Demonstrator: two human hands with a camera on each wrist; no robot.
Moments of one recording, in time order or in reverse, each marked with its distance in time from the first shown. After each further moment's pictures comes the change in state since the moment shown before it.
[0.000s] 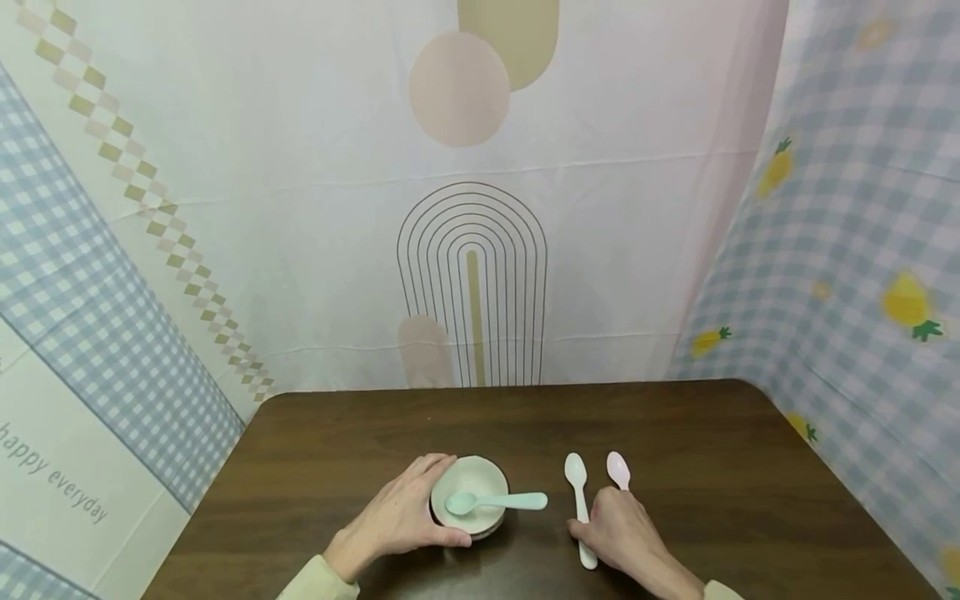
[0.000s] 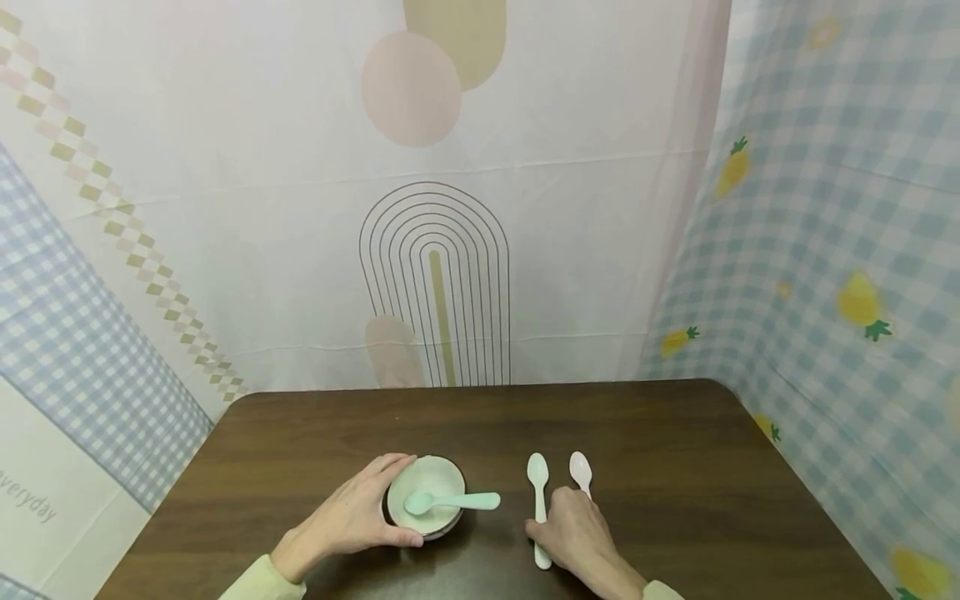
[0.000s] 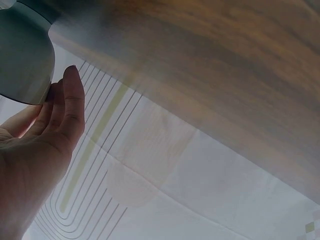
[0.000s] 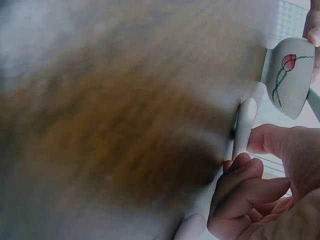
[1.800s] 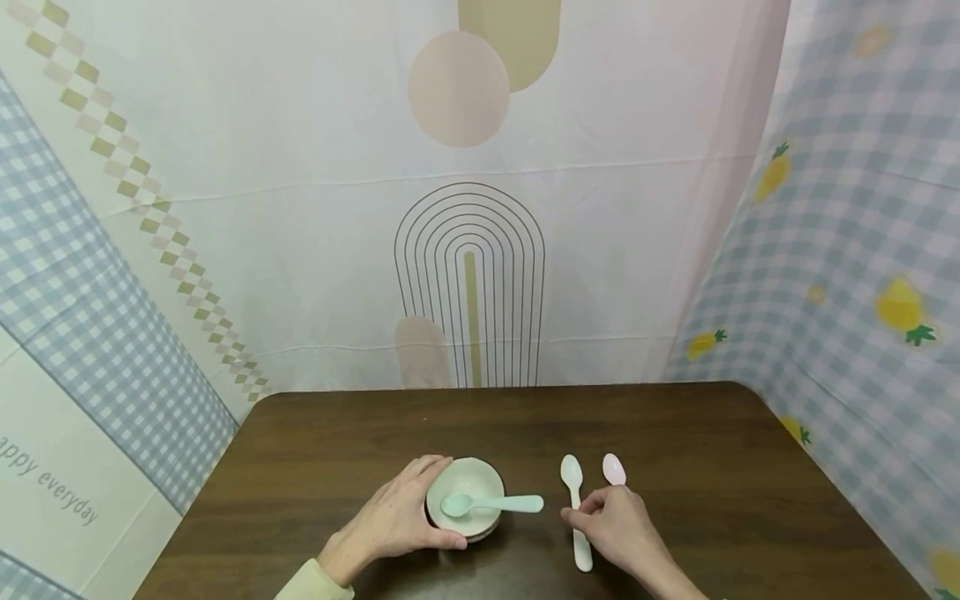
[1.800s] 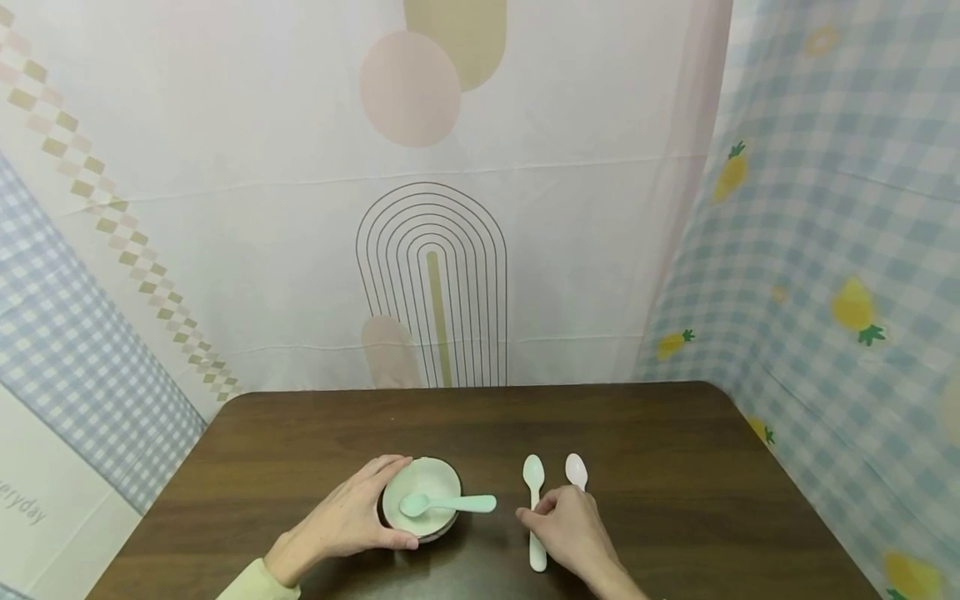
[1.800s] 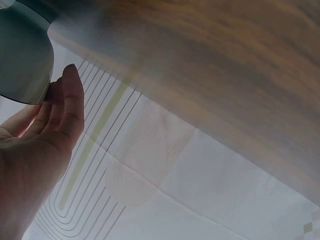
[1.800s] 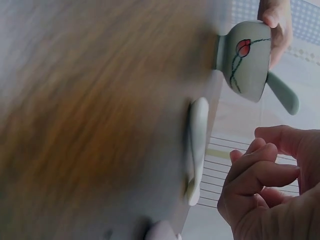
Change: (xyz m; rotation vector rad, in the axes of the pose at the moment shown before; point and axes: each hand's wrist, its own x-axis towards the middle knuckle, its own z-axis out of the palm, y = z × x) left_hand 0.000 0.000 0.001 -0.015 0.003 -0.008; right_hand -0.006 -0.011 -0.020 0.288 -0.036 0.123
